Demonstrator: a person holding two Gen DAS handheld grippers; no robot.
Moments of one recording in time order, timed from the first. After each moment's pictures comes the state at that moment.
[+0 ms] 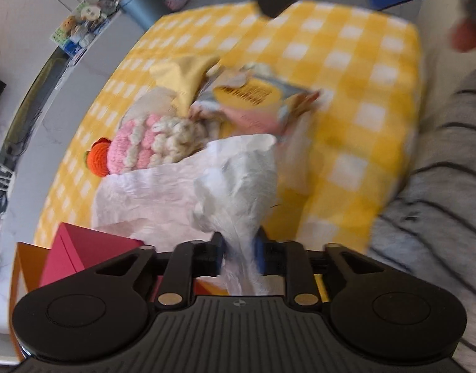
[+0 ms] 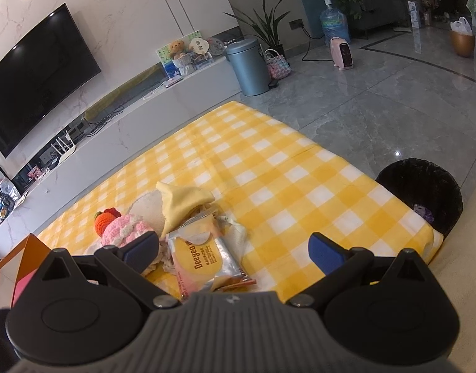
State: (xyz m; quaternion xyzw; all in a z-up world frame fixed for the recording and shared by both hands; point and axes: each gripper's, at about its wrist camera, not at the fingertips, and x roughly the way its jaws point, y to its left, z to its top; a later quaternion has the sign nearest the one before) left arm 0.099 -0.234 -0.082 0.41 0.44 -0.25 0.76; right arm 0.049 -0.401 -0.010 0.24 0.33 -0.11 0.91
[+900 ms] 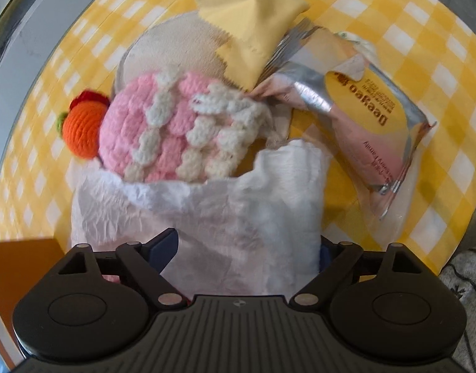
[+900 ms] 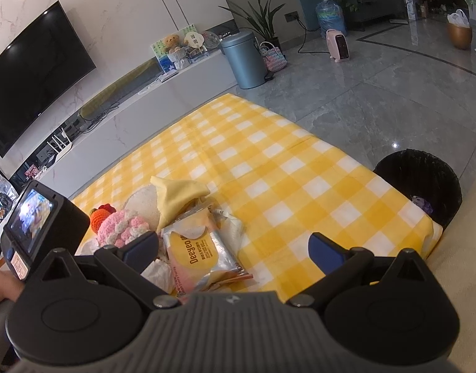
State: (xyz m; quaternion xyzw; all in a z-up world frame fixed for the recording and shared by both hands) left arm 0.221 -0.231 -0.111 0.34 0.59 -0.22 0.70; right arm 0.052 -0.403 -0.014 0.24 0.34 -0.11 0.90
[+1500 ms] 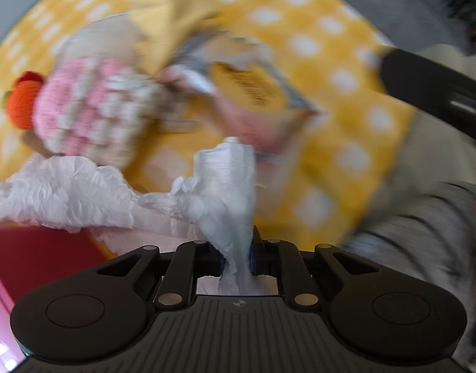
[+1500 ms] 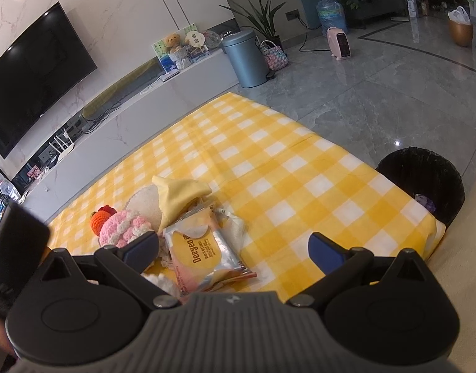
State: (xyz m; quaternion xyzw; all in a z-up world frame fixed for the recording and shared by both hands) left arm 0.163 -0.238 -0.087 0.21 0.63 -0.32 0.67; right arm 0.052 -0.405 -0.016 0.25 0.34 -0.11 0.90
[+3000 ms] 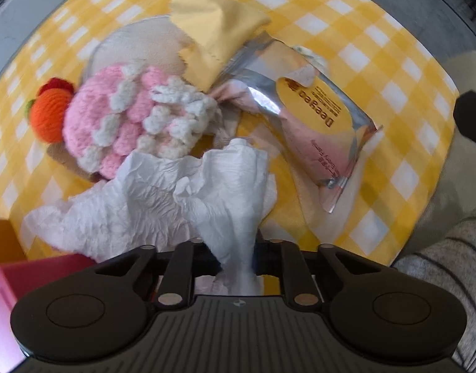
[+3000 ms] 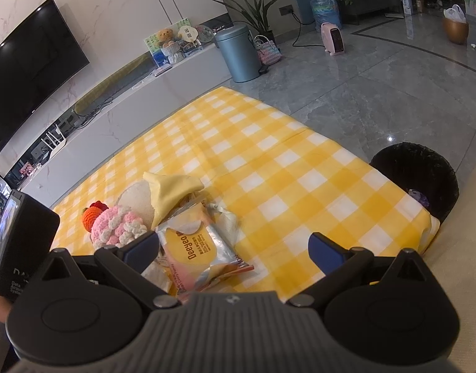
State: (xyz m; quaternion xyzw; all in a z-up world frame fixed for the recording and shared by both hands) left arm 0.199 -0.231 -0.110 0.25 0.61 -0.25 0.71; right arm 0.054 -0.405 -0.019 0.25 0.36 -0.12 0.89
